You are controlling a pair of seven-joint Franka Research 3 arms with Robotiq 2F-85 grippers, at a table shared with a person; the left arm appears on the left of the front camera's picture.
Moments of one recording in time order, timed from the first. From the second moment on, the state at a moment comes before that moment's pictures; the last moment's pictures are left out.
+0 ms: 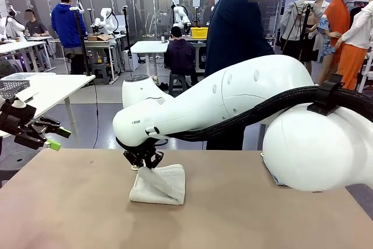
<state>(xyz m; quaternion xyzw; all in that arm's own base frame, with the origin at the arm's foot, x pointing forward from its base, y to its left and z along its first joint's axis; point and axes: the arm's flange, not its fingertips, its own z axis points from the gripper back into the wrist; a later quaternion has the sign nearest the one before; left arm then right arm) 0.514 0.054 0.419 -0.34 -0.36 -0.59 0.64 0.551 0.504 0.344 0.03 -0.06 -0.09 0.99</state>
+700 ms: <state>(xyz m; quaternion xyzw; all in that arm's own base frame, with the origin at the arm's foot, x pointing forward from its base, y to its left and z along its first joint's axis) 0.514 0.054 0.419 -0.34 -0.36 -0.59 0.64 0.510 0.458 0.410 0.03 -0.07 -0.07 0.99</state>
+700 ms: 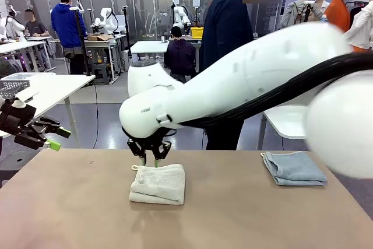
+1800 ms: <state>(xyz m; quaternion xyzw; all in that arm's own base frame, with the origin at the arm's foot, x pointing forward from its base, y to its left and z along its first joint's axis) 0.514 0.054 0.419 -0.34 -0.36 -0.59 0.64 0.468 0.340 0.473 0.04 -0.06 -0.01 1.00</state>
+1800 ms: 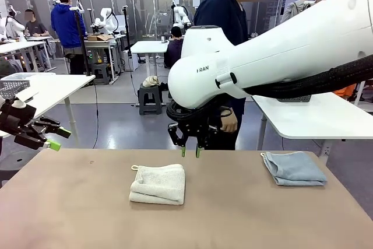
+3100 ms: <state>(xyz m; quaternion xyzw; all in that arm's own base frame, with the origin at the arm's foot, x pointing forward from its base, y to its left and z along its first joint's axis) 0.514 0.054 0.419 -0.34 -0.36 -0.59 0.64 0.470 0.342 0.461 0.05 -0.06 -0.01 1.00</state>
